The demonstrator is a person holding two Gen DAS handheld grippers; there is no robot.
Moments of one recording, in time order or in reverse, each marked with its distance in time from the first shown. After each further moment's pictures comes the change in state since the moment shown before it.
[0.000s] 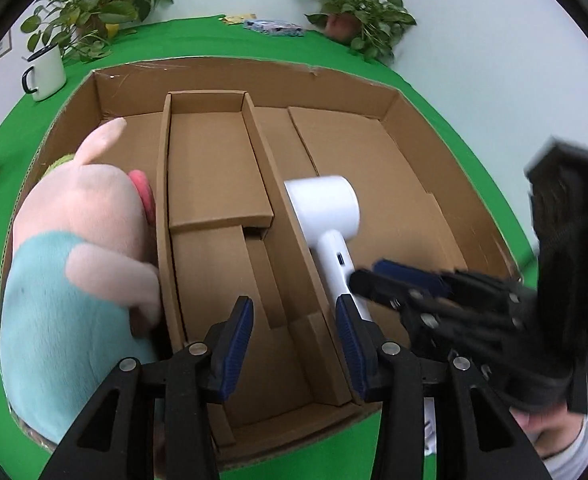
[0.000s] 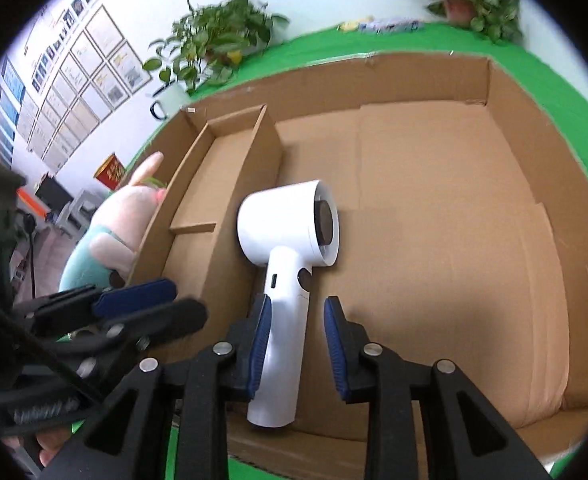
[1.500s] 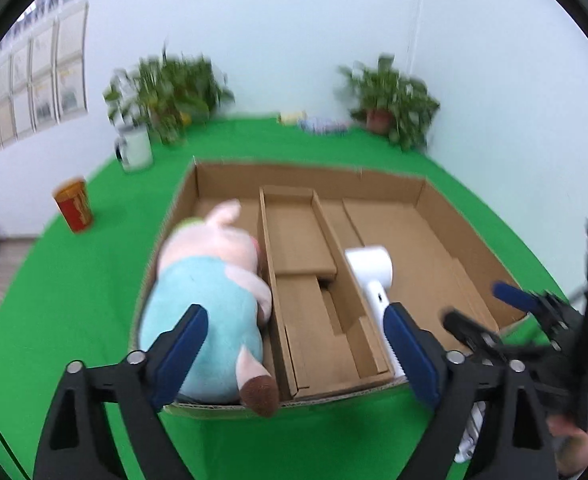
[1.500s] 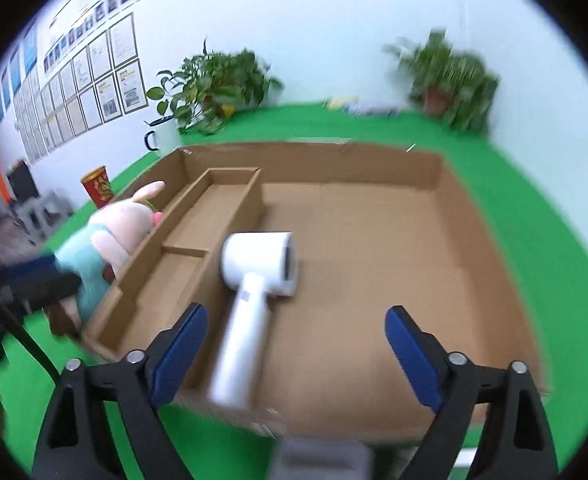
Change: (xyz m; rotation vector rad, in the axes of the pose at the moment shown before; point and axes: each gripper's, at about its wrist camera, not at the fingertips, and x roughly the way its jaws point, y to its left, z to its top) left arm -0.103 0.007 -0.062 0.002 -0.420 0.219; right arm -0.067 0.015 -0.048 -0.173 -0.335 -0.260
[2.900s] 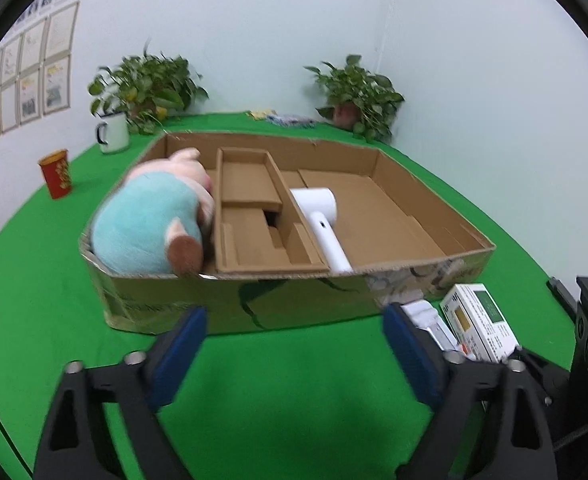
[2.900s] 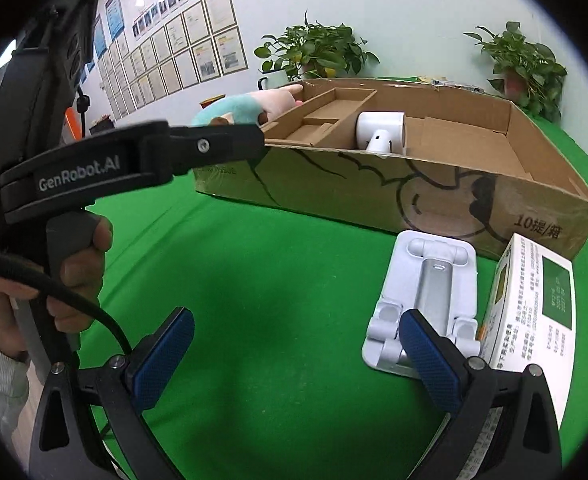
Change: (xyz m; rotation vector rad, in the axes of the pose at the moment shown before) left arm -0.019 -0.033 -0.089 0.000 0.011 -0.121; right arm -0.049 0.042 -0.110 -0.123 0.100 0.315
